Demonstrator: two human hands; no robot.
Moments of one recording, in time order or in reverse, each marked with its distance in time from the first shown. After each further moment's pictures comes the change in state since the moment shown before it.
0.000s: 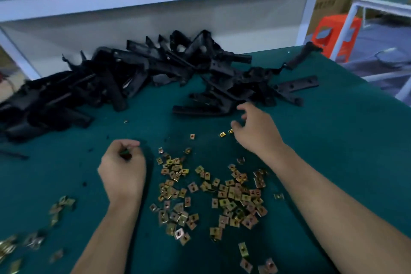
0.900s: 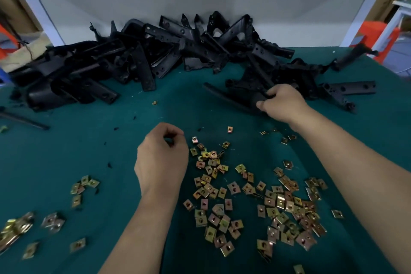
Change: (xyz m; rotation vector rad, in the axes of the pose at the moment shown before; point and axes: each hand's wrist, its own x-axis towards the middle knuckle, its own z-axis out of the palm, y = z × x) left_hand 0.008 -0.008 0.007 0.128 -0.118 0.007; right_hand 0.073 -0.036 0.023 -0.057 -0.076 0.189
